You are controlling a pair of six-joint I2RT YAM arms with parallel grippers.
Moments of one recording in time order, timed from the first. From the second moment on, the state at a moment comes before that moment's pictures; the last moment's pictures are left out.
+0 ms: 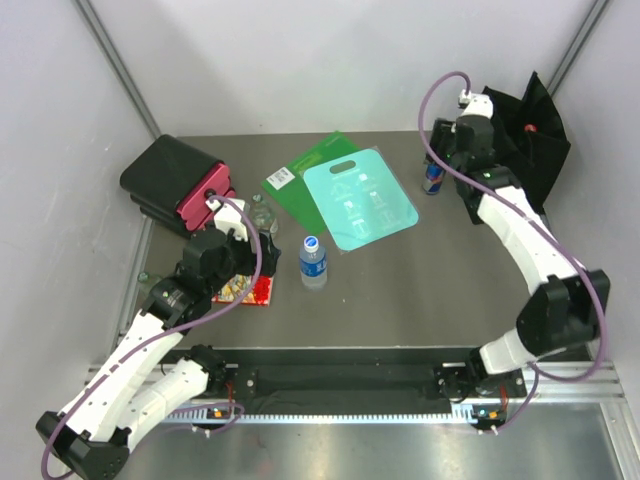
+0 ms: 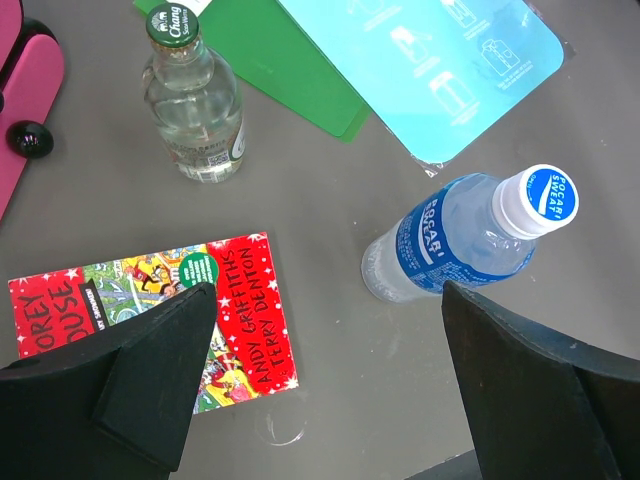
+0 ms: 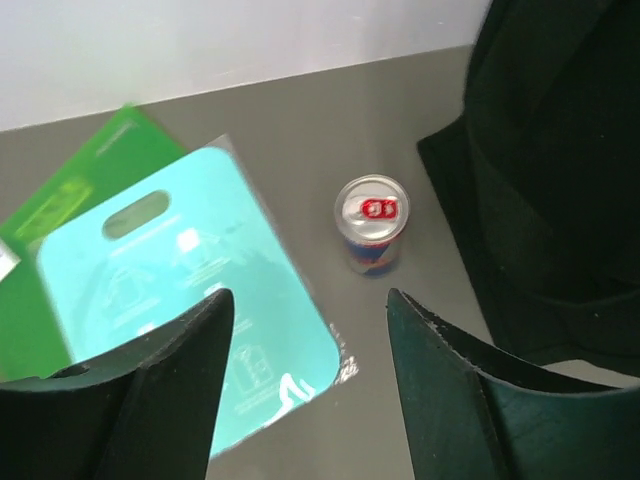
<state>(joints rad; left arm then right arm) -0.52 0.73 0.79 -0.49 -0.11 -0.25 0.24 1.47 1.37 -0.26 0.23 0.24</state>
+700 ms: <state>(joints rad) -0.52 0.73 0.79 -0.49 -0.10 -0.25 0.24 1.94 1.66 -0.33 0.50 0.40</state>
